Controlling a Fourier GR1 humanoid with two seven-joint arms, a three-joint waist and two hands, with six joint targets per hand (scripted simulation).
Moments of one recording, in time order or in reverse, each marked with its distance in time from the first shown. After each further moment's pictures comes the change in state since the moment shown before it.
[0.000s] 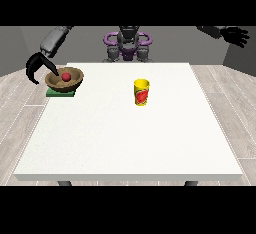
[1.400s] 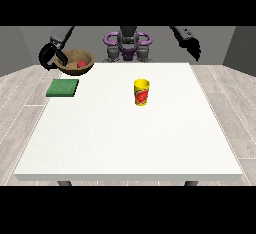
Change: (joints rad) left arm 0.069 -0.412 -0.312 -0.175 -0.254 0.331 0.095; right arm 0.029 0.147 0.164 -0.142 0.084 -0.027 0.151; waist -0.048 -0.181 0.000
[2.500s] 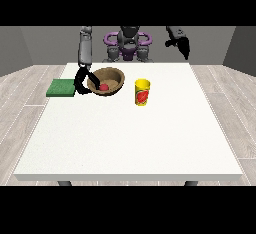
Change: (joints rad) left arm -0.120 -0.129 -0.203 -0.134 -0.111 0.075 0.101; right arm -0.004 0.207 -0.004 0.161 0.004 -0.247 -0.298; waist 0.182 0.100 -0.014
